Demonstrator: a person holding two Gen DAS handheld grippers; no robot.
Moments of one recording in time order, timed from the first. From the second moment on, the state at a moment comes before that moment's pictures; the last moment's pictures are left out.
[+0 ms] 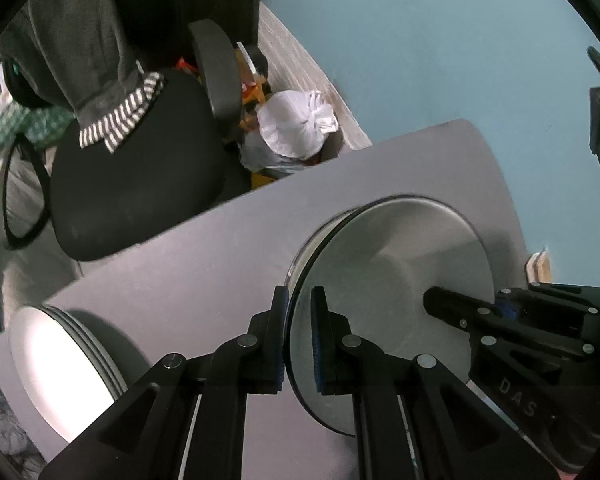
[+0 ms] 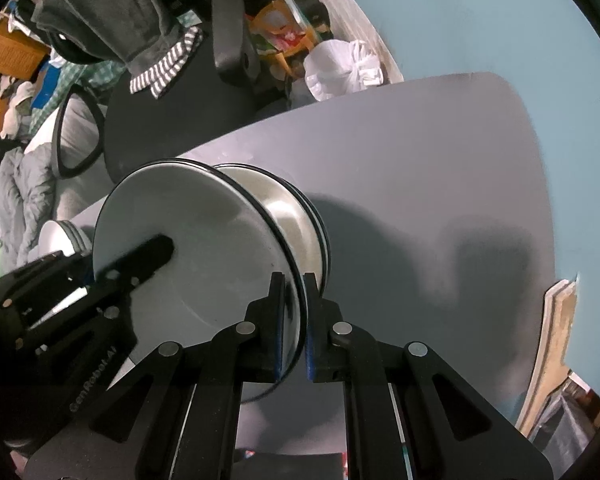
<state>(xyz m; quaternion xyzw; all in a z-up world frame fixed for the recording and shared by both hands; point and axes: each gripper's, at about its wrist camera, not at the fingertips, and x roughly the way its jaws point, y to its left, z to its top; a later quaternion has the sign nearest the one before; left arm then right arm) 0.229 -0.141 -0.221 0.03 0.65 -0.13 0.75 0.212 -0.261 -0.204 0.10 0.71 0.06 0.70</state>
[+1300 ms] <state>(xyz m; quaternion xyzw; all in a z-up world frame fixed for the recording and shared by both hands) 0.226 -0.126 -0.210 0.00 0.65 -0.13 0.75 0.207 -0.262 -0.185 0.11 0.69 0.04 0.71</state>
